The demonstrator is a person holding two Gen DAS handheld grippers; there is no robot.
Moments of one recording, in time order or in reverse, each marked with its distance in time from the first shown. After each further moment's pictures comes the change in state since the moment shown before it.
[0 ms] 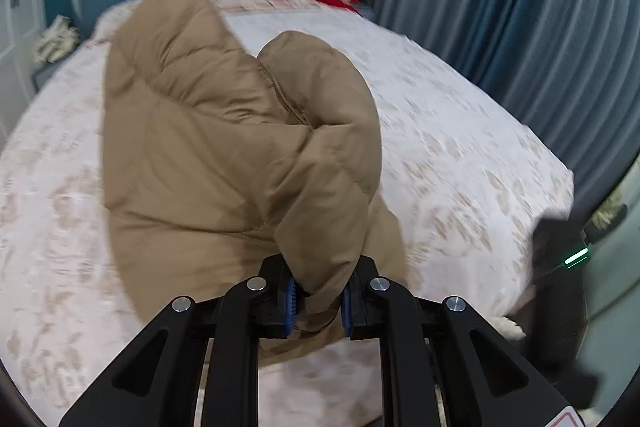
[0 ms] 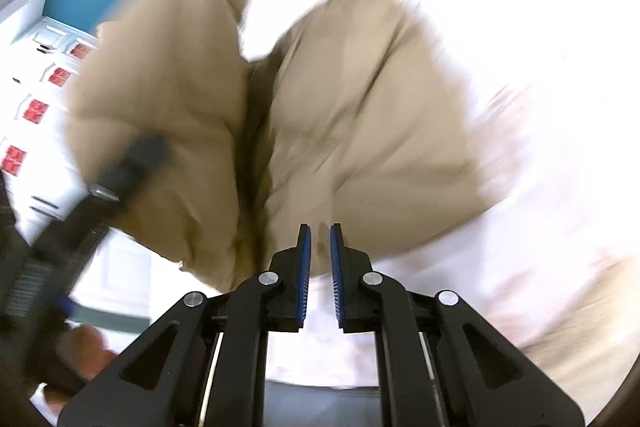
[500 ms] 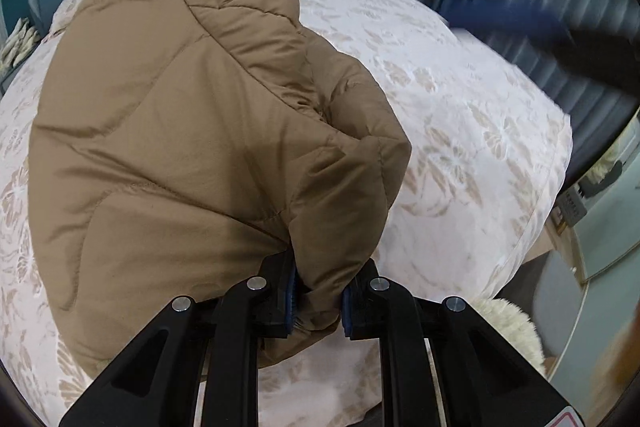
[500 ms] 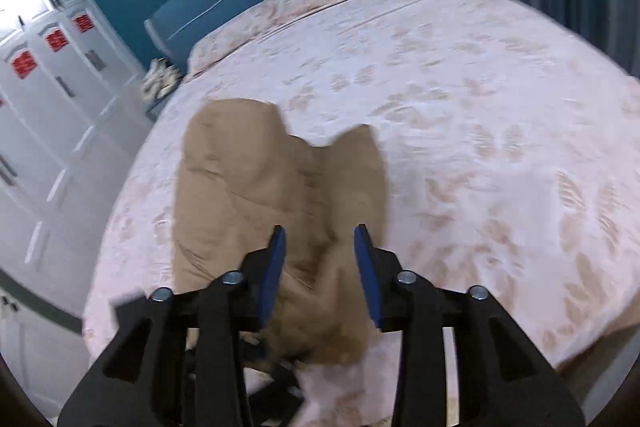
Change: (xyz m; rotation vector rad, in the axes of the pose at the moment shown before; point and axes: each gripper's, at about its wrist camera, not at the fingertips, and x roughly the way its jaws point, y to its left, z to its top) left arm 0.080 -0.062 -0.027 0.097 0.143 -0.019; right arm -0.084 0.032 0.103 -0.253 -0.152 -0.133
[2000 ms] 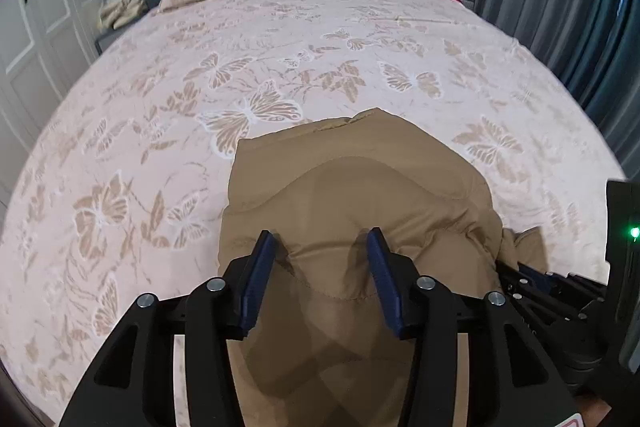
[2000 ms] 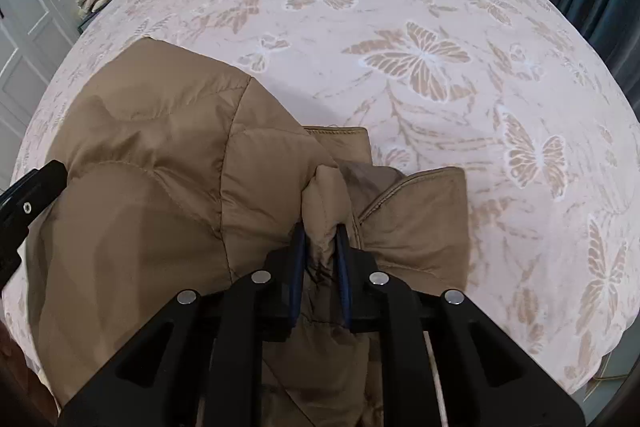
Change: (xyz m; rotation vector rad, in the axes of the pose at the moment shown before) left arm 0.006 0.131 0.115 -0.275 -0.058 0.343; right arm 0.191 -0.026 0.035 -0.126 0.244 -0.327
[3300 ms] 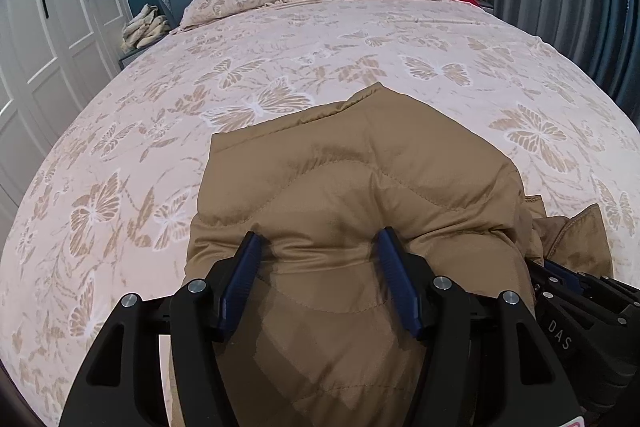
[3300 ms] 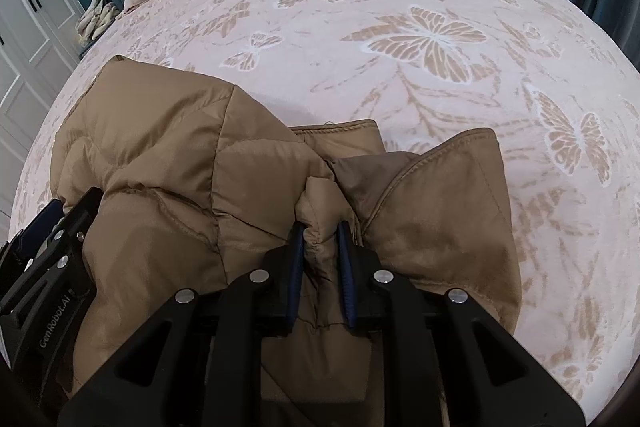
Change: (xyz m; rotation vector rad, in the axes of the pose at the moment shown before) left arm 0.060 -0.012 -0.029 0.007 -0.107 0.119; right arm 0.041 -0.005 -0.011 0.067 -0.090 0.053
